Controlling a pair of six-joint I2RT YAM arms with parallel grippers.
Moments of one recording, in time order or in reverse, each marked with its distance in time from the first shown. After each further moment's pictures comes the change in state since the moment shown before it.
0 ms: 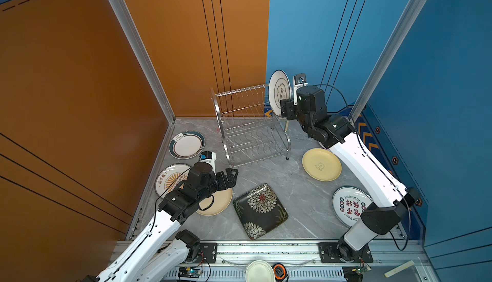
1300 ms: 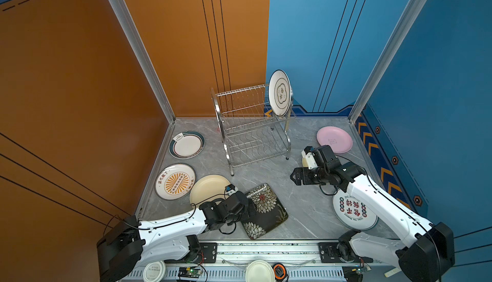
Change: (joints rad) left arm -0.447 0.327 -0.305 0.287 -0.055 -0.567; right arm -0.180 -0.435 -1.007 -0.085 -0.730 0.305
